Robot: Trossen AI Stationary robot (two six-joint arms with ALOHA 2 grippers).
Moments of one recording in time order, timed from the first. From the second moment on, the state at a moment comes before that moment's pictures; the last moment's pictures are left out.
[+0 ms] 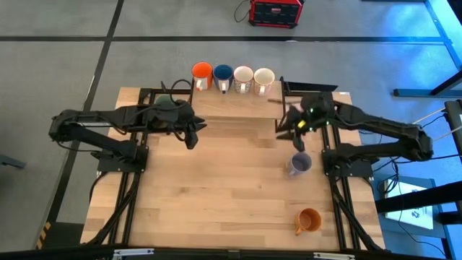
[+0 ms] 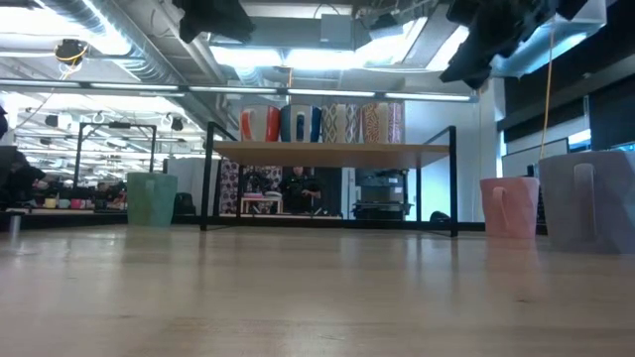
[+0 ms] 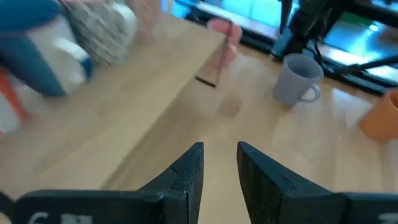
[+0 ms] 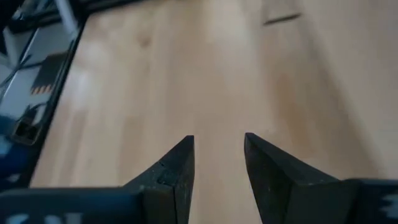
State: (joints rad) left arm 0.05 1.06 1.07 -0.54 -0.29 -0.33; right arm -0.33 0.98 0.89 -0.60 -0.40 -0.01
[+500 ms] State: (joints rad) left arm -0.09 1.07 1.07 -0.62 -0.18 -0.31; right arm 0.08 0.99 0.89 -0.89 -0.21 0.89
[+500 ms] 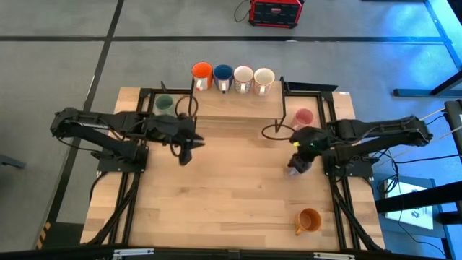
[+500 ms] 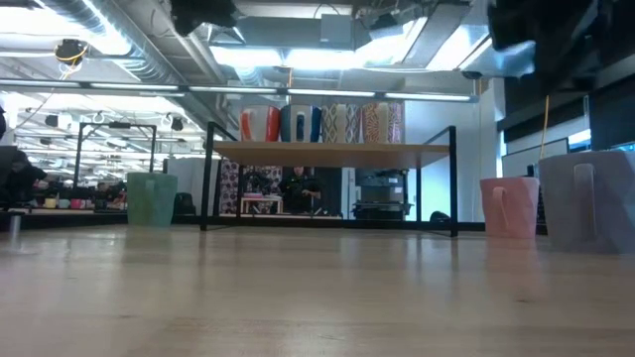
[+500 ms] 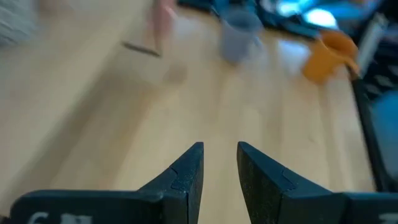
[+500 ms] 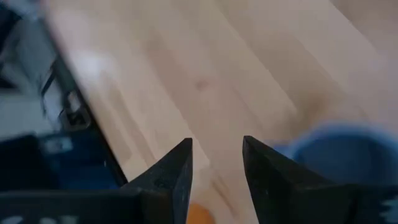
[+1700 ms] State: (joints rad) left arm -0.49 1.03 1.07 -0.95 -0.44 -0.49; right arm 0.22 1.39 0.89 -1.02 0.05 1.36
